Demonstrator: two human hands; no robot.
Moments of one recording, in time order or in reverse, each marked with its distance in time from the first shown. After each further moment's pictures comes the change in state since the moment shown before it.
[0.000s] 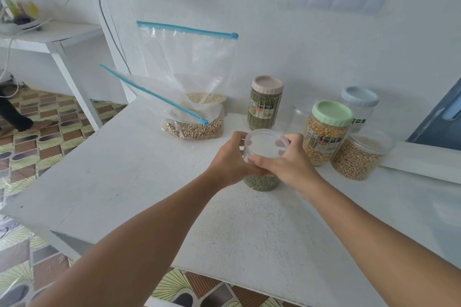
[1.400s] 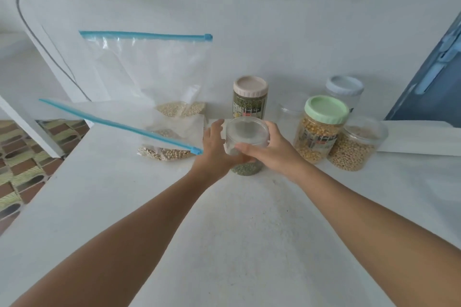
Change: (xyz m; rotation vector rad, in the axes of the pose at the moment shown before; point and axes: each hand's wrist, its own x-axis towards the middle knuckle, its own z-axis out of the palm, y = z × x) left_hand 0.068 -0.018 -0.035 0.171 -0.028 0.068; right_hand 0.060 -0.014 0.020 0.079 -0.002 0.060
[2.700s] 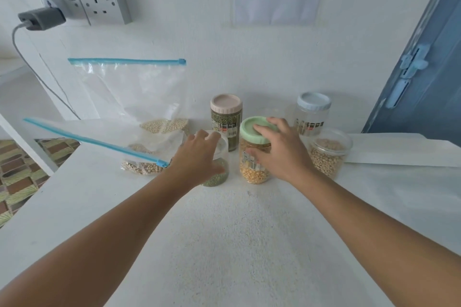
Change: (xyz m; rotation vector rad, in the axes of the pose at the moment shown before) left_hand -0.002 0.063 -0.009 0.774 -0.069 0.146; right_hand -0.025 -0.003 -0.078 -0.676 0.249 -0.329
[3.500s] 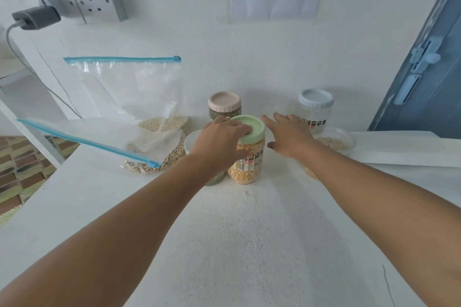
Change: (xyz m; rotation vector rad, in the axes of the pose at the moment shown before) left_hand 0.024 0.055 -0.018 0.001 0.130 0.203; right_hand 0.073 0.063 0.016 -0.461 -0.311 0.023
